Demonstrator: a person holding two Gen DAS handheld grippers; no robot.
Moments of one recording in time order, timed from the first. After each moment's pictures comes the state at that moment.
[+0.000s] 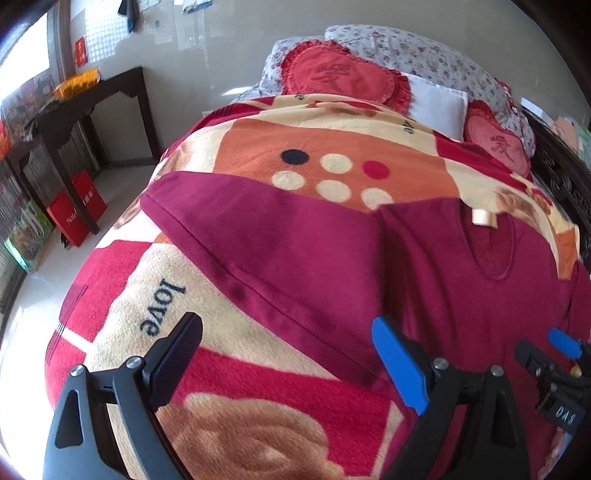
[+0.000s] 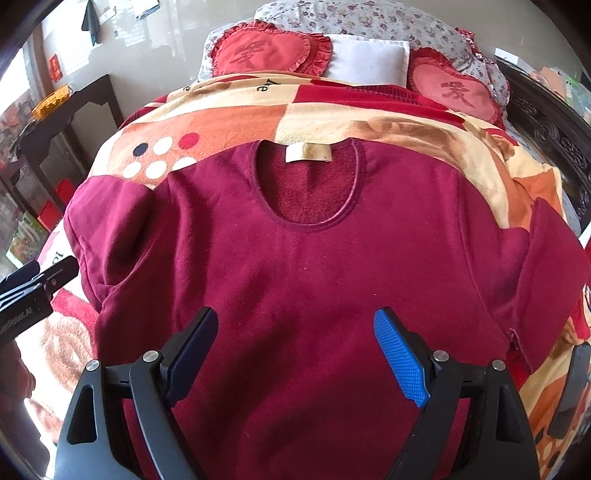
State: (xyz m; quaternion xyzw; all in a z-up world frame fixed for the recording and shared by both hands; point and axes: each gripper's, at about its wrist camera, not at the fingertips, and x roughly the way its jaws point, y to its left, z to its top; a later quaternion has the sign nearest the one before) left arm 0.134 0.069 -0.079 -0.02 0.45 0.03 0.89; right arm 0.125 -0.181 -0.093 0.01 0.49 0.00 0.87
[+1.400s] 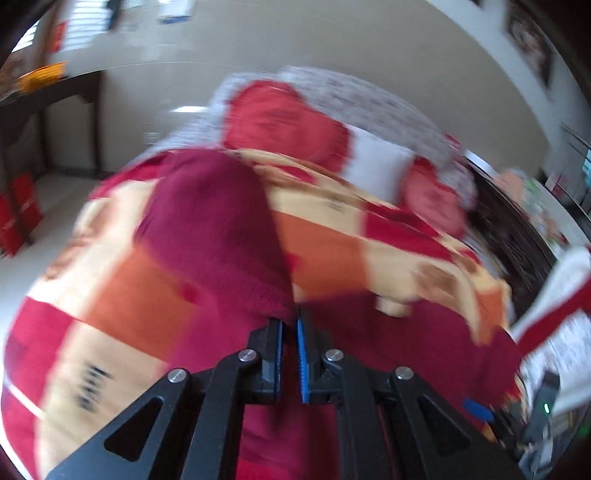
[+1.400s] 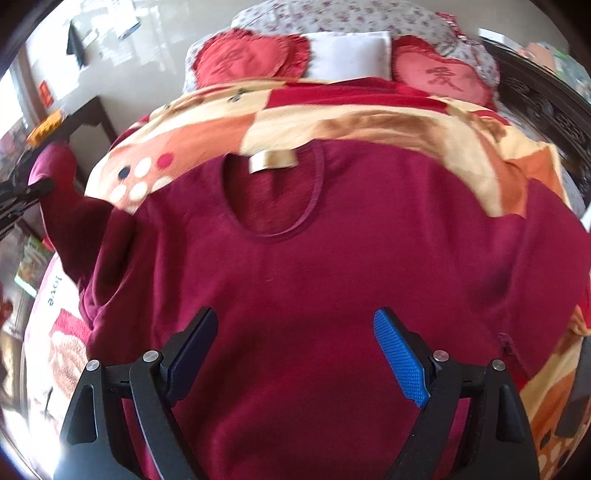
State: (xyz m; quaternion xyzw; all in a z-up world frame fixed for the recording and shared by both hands) left arm 0.173 0.024 -0.017 -0.11 0.40 -0.11 0.90; right arm 0.124 -0.238 -0.089 0.06 0.48 -0.02 0.88
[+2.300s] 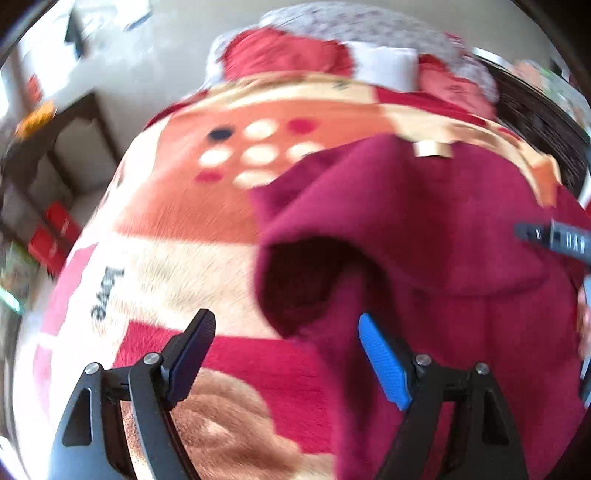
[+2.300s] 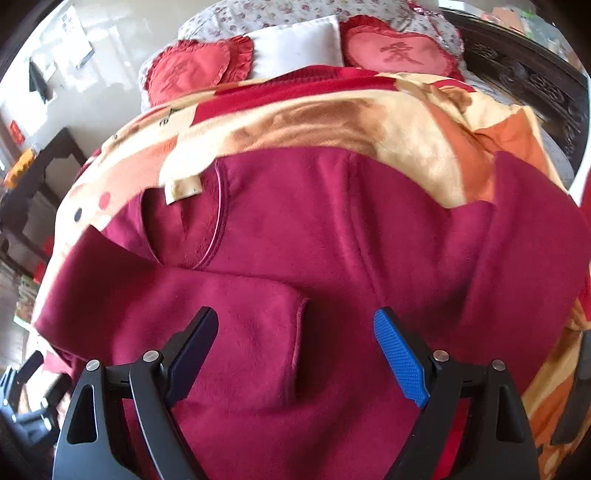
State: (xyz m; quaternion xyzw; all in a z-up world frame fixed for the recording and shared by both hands) left arm 0.117 0.022 -0.108 0.05 0.47 -0.02 0.88; right arm 0.164 -0.289 -0.120 0.09 0.50 -0.04 0.86
